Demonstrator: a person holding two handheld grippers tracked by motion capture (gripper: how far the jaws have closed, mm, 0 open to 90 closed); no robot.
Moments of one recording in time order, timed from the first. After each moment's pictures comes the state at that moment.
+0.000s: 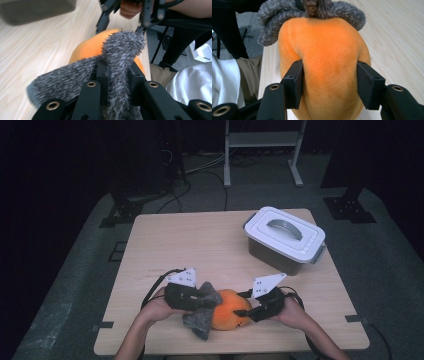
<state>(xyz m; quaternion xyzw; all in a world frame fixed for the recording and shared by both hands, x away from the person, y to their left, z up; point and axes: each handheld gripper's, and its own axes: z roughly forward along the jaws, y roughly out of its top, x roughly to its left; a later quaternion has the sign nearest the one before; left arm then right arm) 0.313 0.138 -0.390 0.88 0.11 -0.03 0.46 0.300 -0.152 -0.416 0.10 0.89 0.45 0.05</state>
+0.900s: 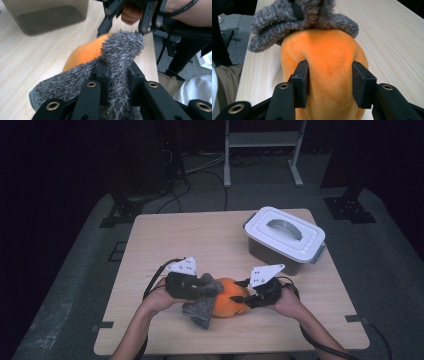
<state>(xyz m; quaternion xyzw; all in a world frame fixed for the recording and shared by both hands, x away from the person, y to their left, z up) 0.335 0.127 -0.371 0.87 0.11 -0.01 0.48 0.321 -0.145 -0.401 0.09 0.88 0.46 0.09</state>
